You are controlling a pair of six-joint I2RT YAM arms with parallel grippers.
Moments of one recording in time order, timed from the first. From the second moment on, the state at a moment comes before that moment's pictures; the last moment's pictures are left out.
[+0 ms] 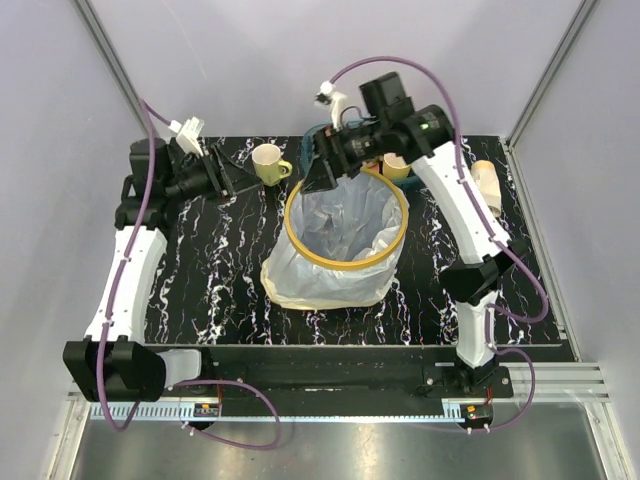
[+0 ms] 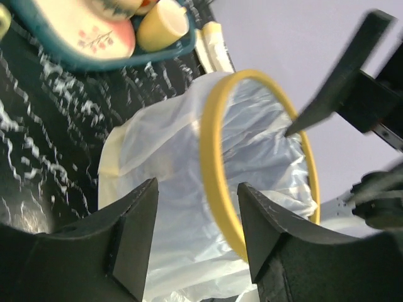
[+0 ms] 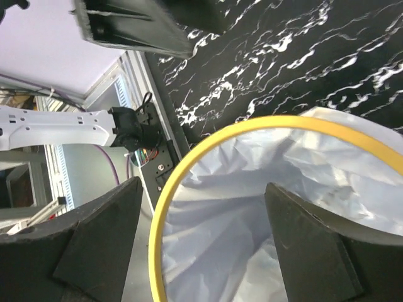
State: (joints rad) left arm 0.00 1.23 1.23 -0.40 0.84 -0.57; right arm 0.61 2.02 2.51 -1.21 -0.76 0.09
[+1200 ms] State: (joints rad) left arm -0.32 1.36 1.33 -0.47 0.94 -0.43; right arm 0.25 1.64 1.73 -1.06 -1.19 0.08
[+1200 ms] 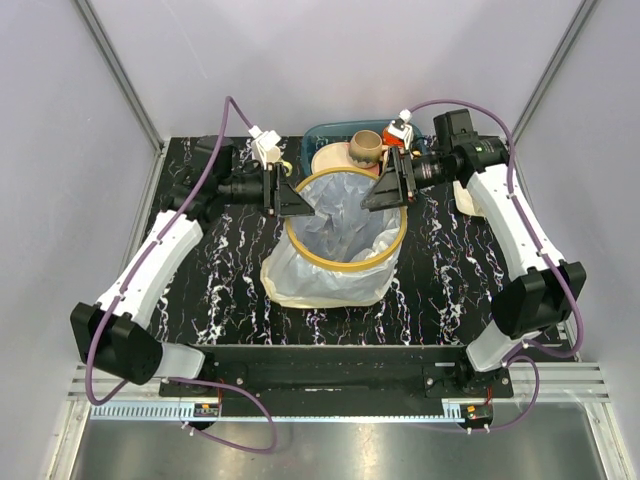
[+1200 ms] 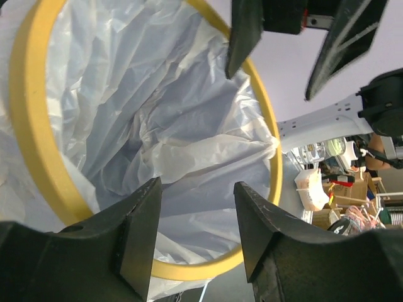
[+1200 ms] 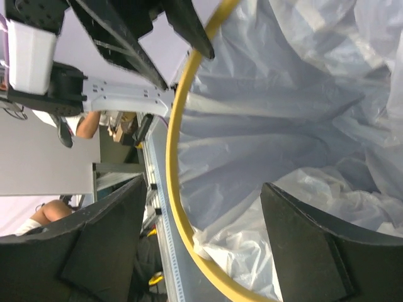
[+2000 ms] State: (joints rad) left arm -0.76 1.17 1.00 0.20 0.85 -0.67; right arm 0.38 1.76 1.72 -0.08 -0.98 1.03
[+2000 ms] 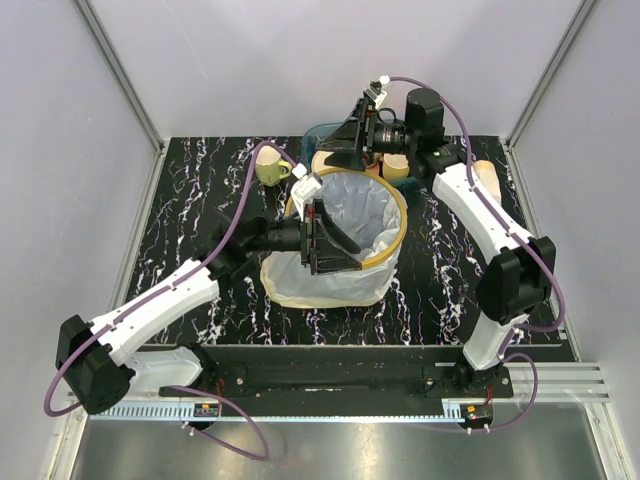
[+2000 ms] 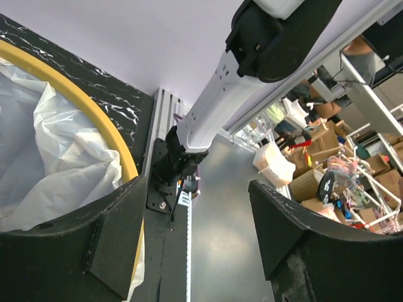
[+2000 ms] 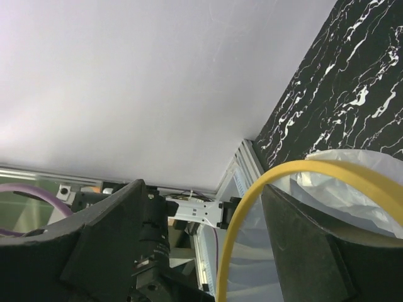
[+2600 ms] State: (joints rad) left arm -0.77 1.06 0.86 0.33 0.72 -0.81; right arm 0.38 1.81 1.57 0.07 -0.98 1.16
